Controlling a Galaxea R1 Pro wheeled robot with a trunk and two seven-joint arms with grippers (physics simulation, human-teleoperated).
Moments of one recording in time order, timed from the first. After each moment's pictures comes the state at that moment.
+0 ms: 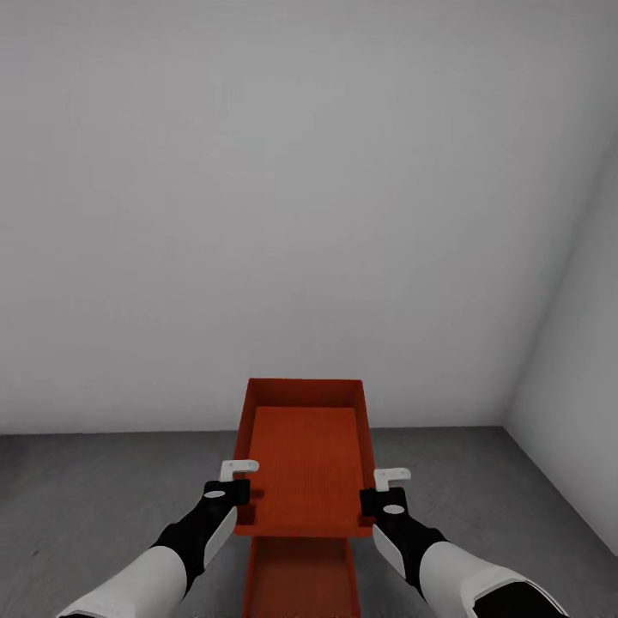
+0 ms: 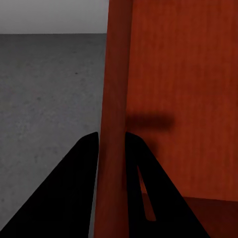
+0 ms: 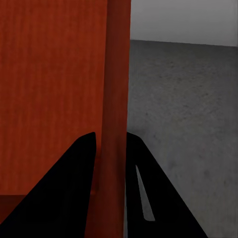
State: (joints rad) left arm -0.66 -0.10 -0.16 -0.37 0.14 0.15 0.26; right arm -0.73 0.14 0.25 -0.12 -0.14 -0.05 -0.26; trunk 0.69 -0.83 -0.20
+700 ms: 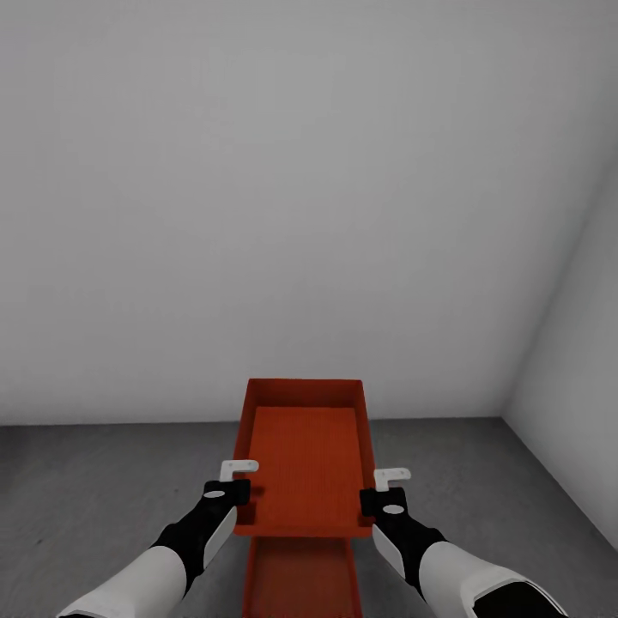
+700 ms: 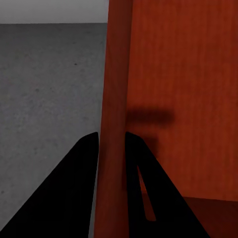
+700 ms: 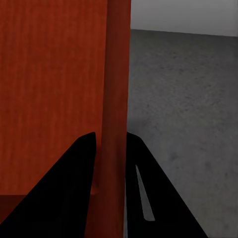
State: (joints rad) left arm -0.66 -0.10 -0.15 -0.37 0.14 0.15 0.25; right arm -0.73 0.14 0.25 -0.12 -0.14 -0.05 -0.27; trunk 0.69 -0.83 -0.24
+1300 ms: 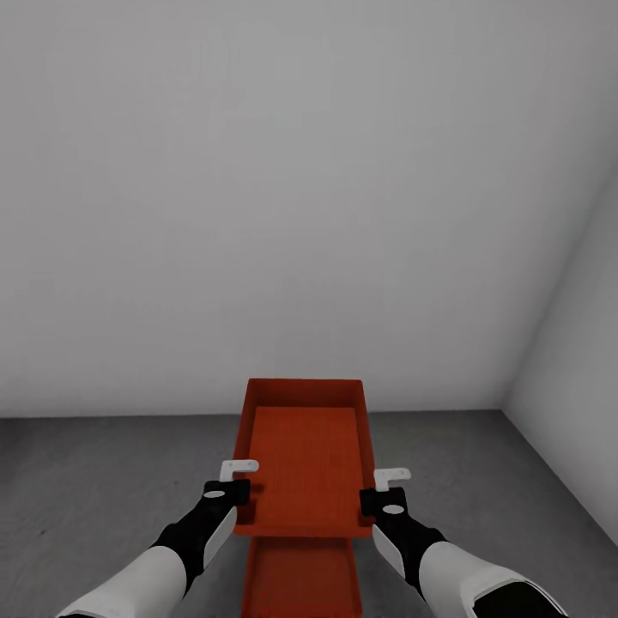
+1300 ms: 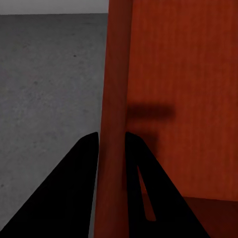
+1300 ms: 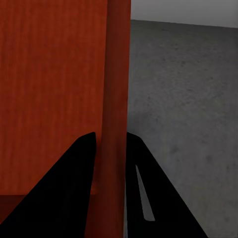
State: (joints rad) left arm -0.66 -0.10 -0.15 -0.37 0.14 0.15 0.25; right arm -0.73 0.14 0.25 -0.12 -0.14 -0.05 -0.27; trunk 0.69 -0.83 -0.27
